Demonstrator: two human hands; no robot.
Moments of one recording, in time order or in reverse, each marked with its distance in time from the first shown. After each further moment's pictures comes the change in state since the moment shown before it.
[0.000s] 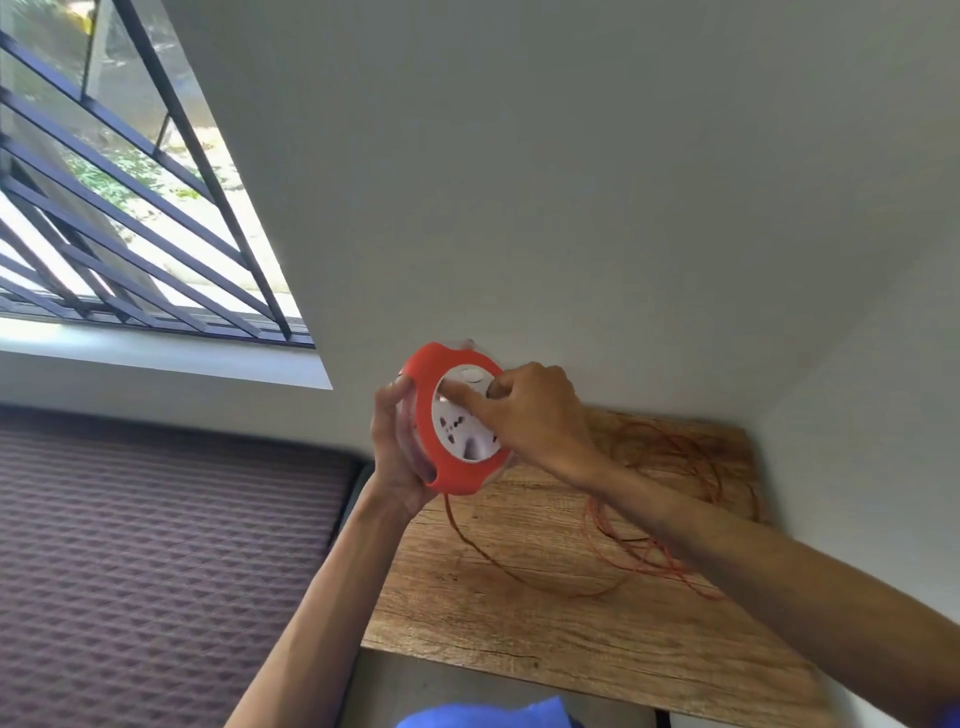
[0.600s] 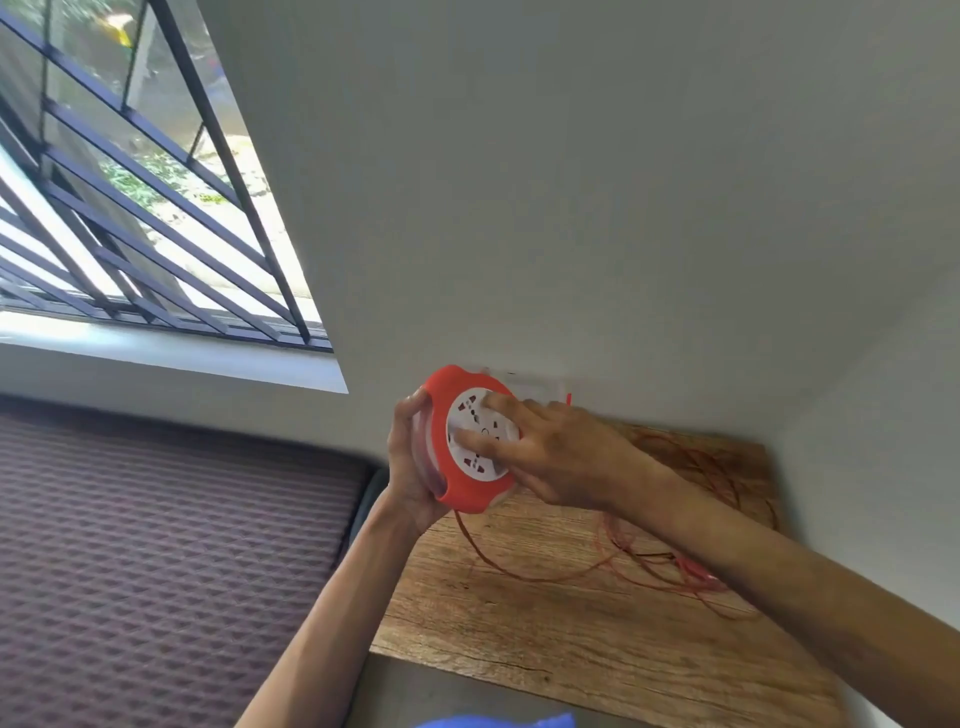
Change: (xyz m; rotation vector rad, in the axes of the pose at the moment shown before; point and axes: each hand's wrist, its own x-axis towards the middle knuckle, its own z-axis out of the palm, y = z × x) left_hand -0.008 -0.007 -0.021 -0.051 0.029 -0.089; right_hand -0.009 0.040 -0.016 -0.679 -0.074 -1.002
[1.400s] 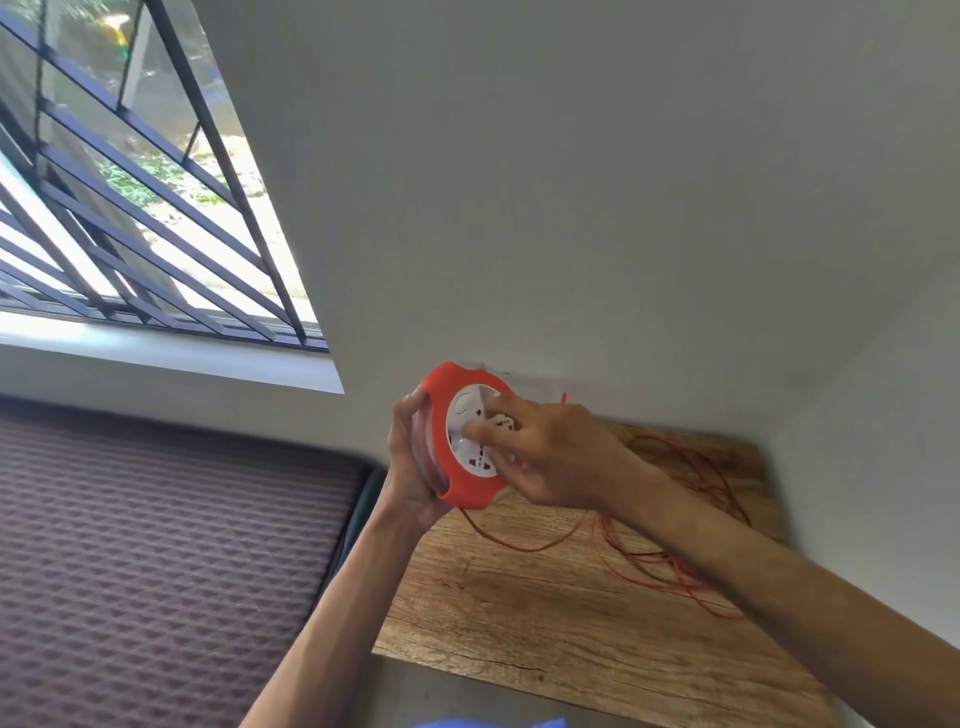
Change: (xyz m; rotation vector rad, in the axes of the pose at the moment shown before) left_hand 0.011 -0.008 -0.007 -0.027 -0.015 0.023; right_hand 0.003 -0.007 -0.007 0.195 0.052 0.099
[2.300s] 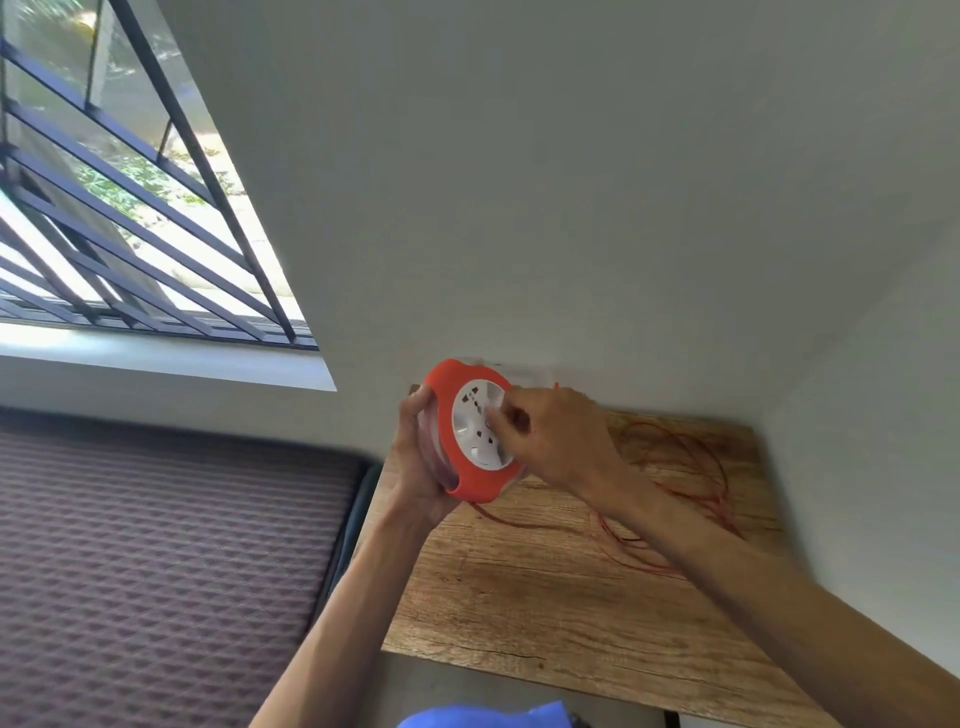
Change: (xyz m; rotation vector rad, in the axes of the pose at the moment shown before) left_hand 0.010 -0.015 0.005 -0.016 -0.045 -0.054; right_hand -0.002 -0.003 0.014 0.219 0.101 0.625
